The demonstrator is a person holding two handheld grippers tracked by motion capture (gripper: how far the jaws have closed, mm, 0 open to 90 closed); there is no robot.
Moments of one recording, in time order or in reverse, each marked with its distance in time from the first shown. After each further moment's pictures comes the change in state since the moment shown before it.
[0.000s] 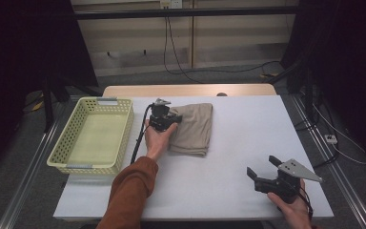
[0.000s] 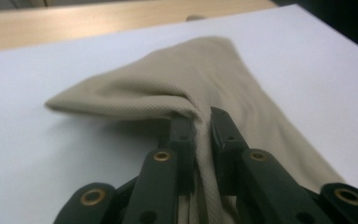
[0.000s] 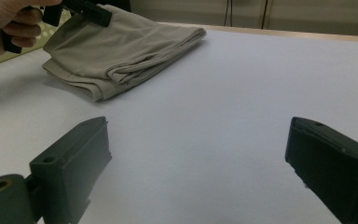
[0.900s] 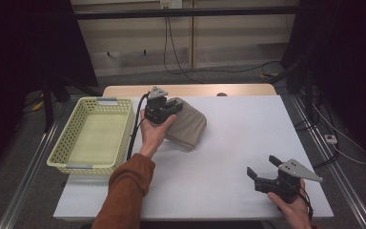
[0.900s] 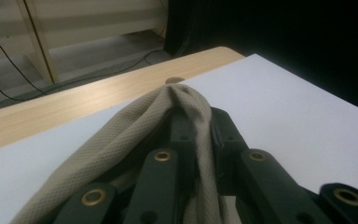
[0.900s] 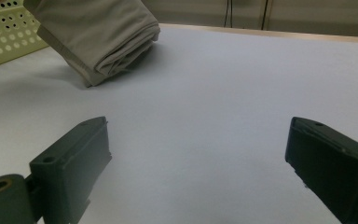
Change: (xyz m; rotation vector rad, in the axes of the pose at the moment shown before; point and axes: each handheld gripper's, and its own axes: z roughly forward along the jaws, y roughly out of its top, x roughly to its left) left arm -0.022 0.035 -0.048 -0.154 -0.027 0.115; right arm 0.000 0.000 0.000 -0.006 0.000 0.002
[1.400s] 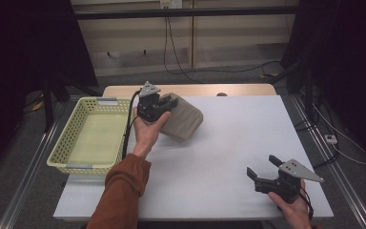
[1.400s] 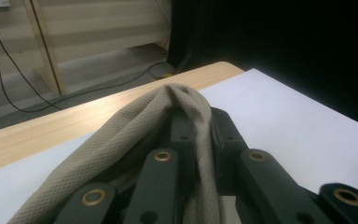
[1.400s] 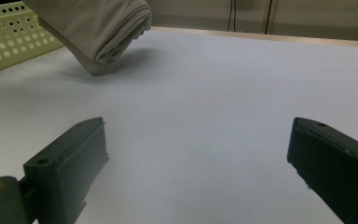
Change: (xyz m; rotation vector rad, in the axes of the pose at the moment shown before) left arm 0.001 0.013 -0.028 -0.051 0.017 0.008; right arm 0.000 0.001 -0.001 -0.013 0.015 0.000
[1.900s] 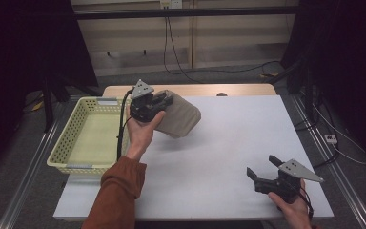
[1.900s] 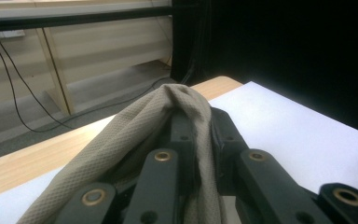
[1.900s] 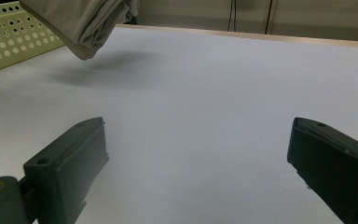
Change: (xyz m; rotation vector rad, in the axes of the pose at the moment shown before) left arm -0.006 0.009 -0.028 -0.065 0.007 0.055; right arm 0.000 0.000 0.000 0.000 0.000 -0.003
